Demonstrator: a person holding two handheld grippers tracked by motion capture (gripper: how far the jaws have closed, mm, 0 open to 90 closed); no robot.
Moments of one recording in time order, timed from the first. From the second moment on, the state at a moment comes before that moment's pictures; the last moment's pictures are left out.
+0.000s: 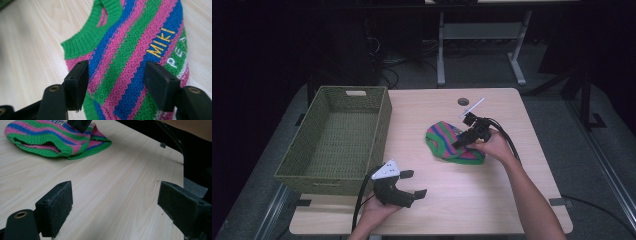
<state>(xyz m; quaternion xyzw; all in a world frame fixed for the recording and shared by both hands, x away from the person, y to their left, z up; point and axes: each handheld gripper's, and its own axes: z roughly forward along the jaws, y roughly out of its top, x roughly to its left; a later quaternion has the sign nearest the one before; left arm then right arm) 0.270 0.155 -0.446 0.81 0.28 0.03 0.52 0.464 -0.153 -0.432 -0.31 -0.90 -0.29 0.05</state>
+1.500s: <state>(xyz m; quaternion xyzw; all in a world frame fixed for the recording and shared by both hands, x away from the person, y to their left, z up) 0.270 0.155 -0.446 0.81 0.28 0.02 0.52 0.459 -0.134 -0.441 -0.32 -0.92 -0.22 -0.02</state>
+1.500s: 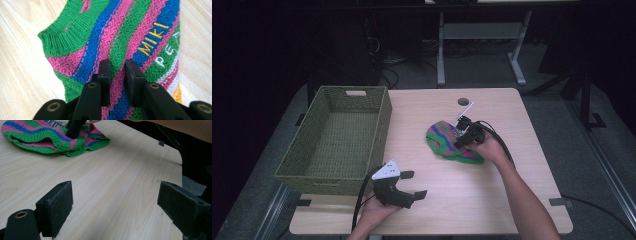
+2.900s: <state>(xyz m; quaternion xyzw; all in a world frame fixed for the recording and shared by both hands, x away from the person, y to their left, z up) 0.269 0.154 -0.446 0.81 0.28 0.02 0.52 0.449 -0.153 -0.405 -0.34 -0.90 -0.28 0.00</state>
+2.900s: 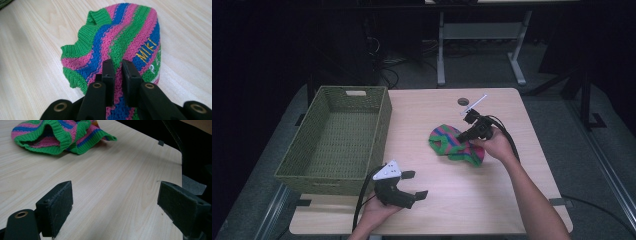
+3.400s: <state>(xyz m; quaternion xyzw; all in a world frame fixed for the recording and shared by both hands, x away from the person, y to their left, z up) 0.269 0.156 -0.446 0.81 0.28 0.03 0.52 0.442 -0.162 -0.389 -0.34 -0.89 -0.31 0.00</state>
